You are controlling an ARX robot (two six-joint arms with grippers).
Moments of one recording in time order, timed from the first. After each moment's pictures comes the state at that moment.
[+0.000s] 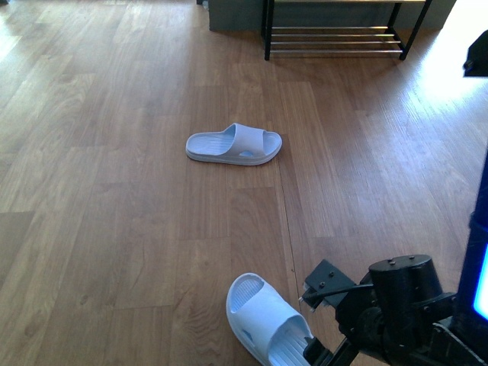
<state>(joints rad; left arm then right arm) 0.00 0.02 0.01 0.00 0.00 -0.01 0.18 2.83 0.79 1.02 -0.12 -0.45</state>
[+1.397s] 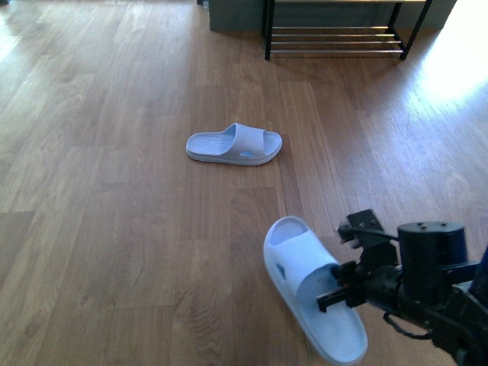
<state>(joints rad) 0.00 0.02 0.01 0.00 0.00 -0.01 0.04 2.76 0.82 1.12 -0.15 -0.07</state>
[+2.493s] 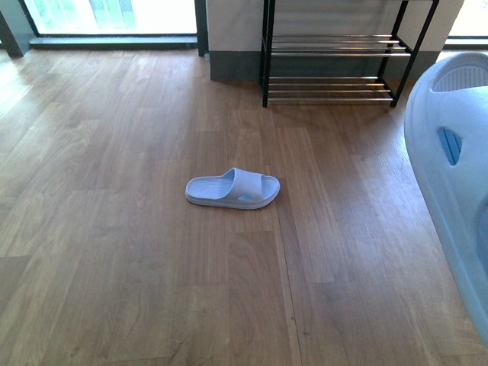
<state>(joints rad) 0.00 0.02 0.01 0.00 0.00 -0.01 -0.12 1.02 0.27 0.35 -0.12 0.14</state>
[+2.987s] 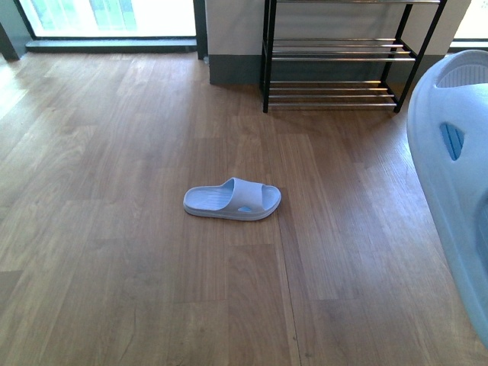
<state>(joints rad) 0.00 0.02 0.01 0.00 0.00 -0.01 -0.12 1.02 0.27 0.35 -0.12 0.14</state>
